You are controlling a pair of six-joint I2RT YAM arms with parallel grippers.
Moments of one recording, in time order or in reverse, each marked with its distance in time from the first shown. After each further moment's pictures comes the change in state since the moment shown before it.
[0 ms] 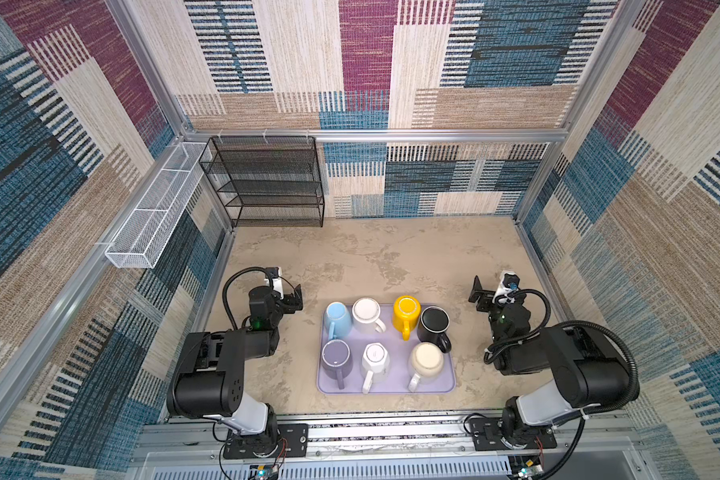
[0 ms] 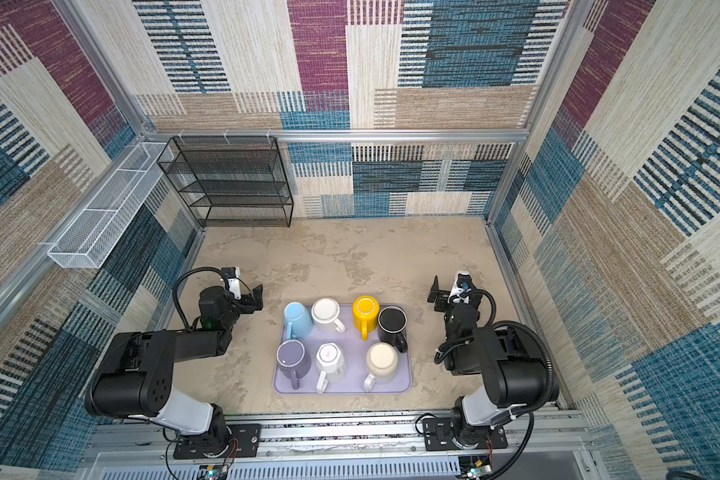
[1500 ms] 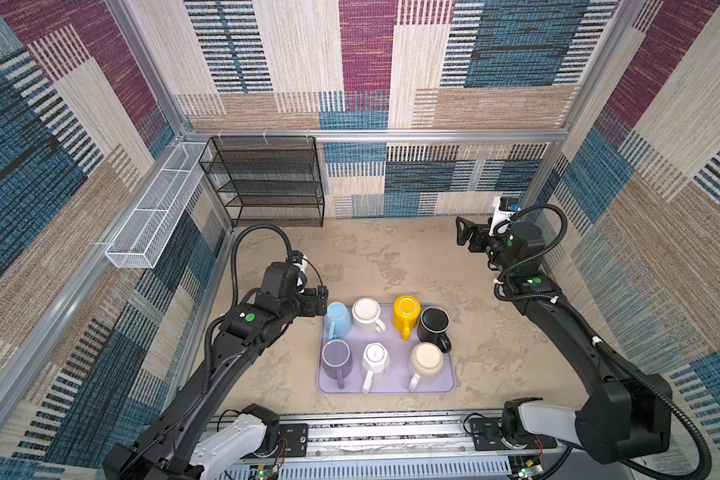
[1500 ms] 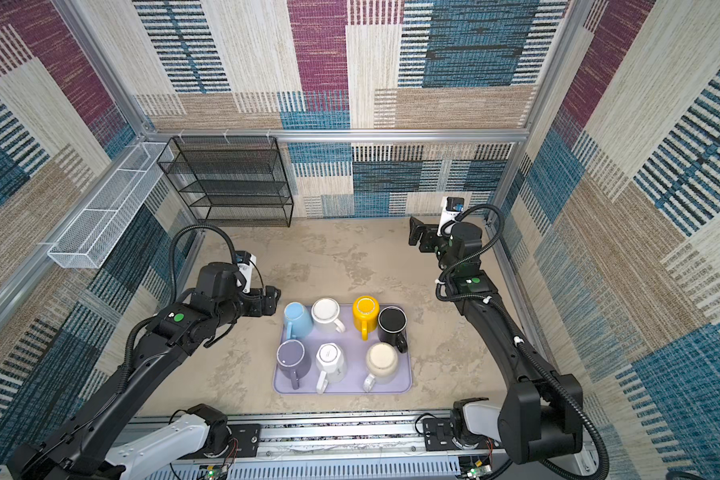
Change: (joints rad) left arm -0.450 -0.522 0.549 -1.440 -0.116 -0.309; right arm 0.109 -0.258 0.852 -1.222 -0.280 0.172
